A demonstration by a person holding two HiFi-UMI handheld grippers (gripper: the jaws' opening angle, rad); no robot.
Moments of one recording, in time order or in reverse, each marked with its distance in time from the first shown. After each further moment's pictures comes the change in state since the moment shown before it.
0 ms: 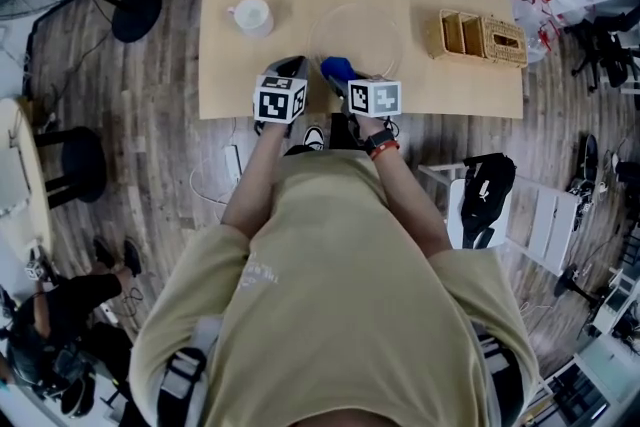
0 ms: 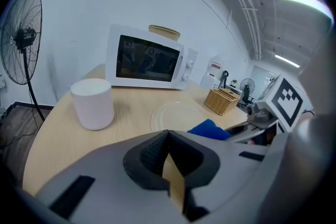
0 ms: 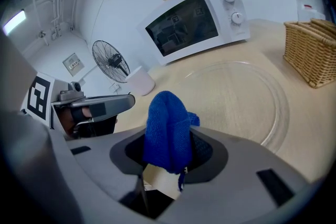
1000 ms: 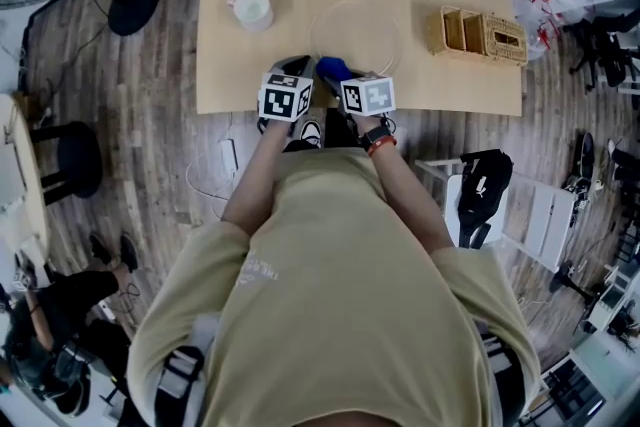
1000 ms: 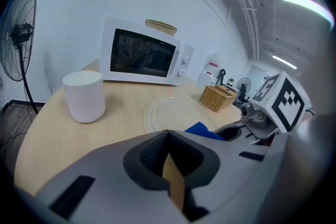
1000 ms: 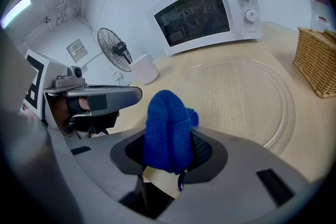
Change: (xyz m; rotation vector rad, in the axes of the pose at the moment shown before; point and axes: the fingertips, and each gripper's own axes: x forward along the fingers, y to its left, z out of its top) left arm 0.006 -0.010 -0.013 -0.004 0.027 -0.036; right arm 0.013 0.010 -0.015 -0.106 0.073 0.002
